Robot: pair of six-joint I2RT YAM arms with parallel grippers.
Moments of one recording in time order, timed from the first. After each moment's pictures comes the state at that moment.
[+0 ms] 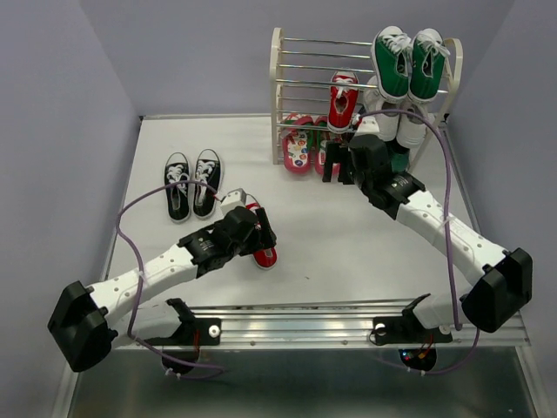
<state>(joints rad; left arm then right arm) -0.81 1.03 0.67 -0.41 -0.29 -0.93 0.57 1.37 1.26 -0.35 0.36 0.33</state>
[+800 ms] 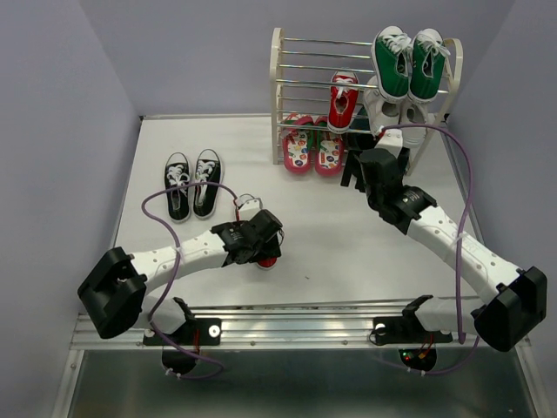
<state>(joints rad) -0.92 1.31 0.79 -0.54 -0.32 -0.99 0.56 1.23 1.09 -0.36 0.63 0.40</state>
